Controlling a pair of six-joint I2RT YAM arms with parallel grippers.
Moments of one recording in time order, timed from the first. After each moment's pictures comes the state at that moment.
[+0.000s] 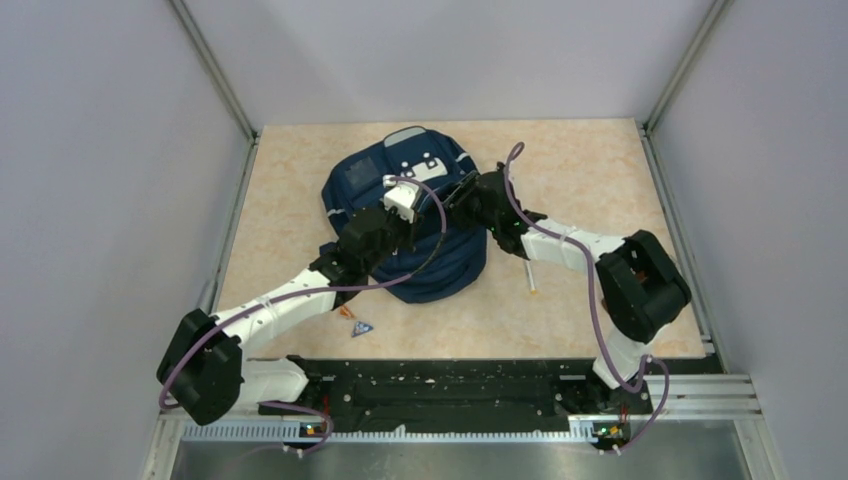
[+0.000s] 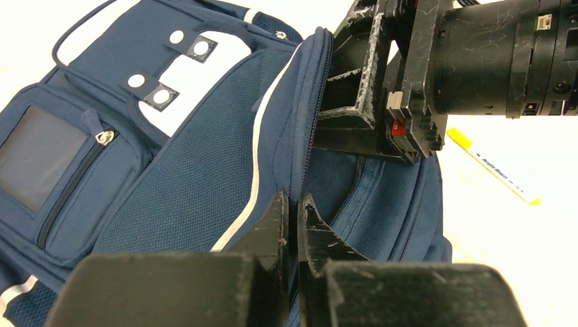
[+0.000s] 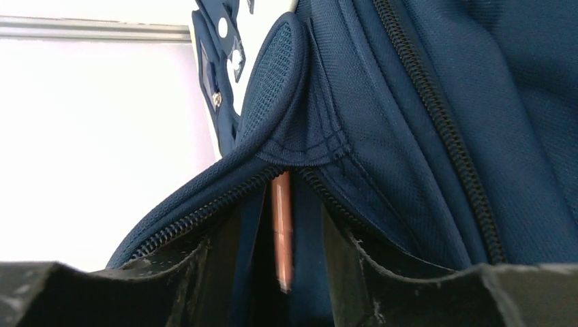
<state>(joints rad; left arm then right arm) -0.68 1.24 0.73 0.29 -0.08 -0.03 0.63 1.72 1.06 0.22 0.05 1.28</state>
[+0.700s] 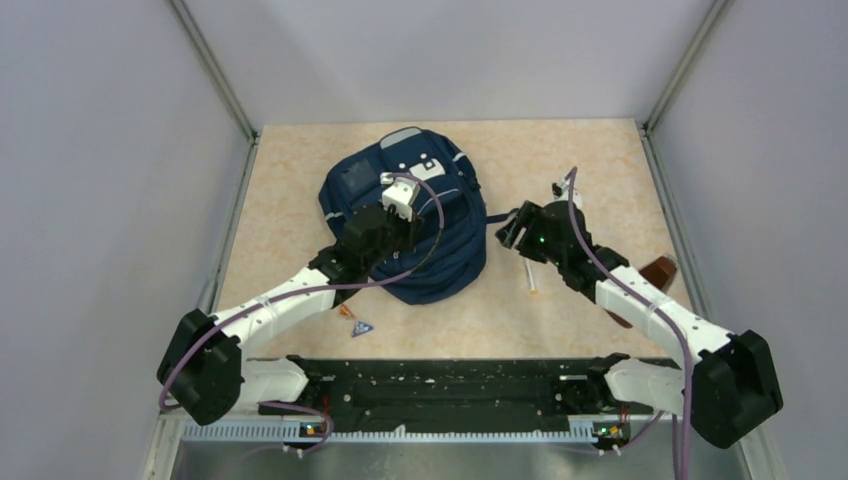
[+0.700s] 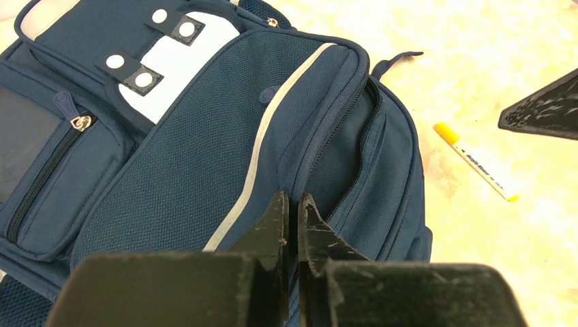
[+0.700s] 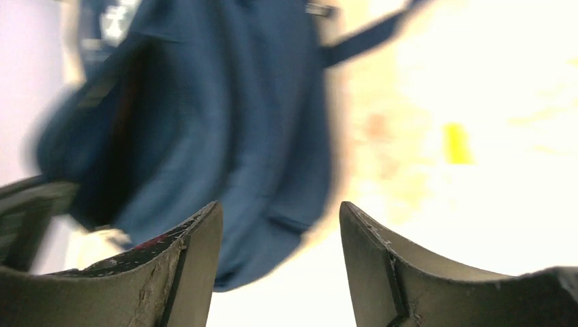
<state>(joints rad) -0.67 1.24 0.75 0.23 -0.07 -0.10 0.54 1.12 0.73 -0.09 0.09 0.82</state>
